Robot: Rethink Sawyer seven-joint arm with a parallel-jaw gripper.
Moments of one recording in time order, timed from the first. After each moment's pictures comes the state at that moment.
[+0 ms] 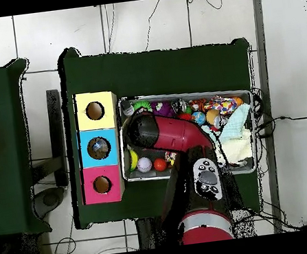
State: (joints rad) arm -0.10 -0.52 -0.14 1.59 0.14 0.39 2.31
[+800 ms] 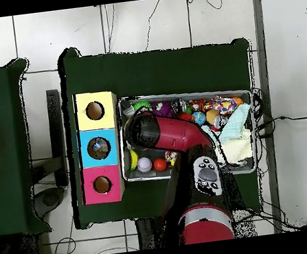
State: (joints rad) arm -0.10 -0.49 -0.14 1.59 0.14 0.35 2.31
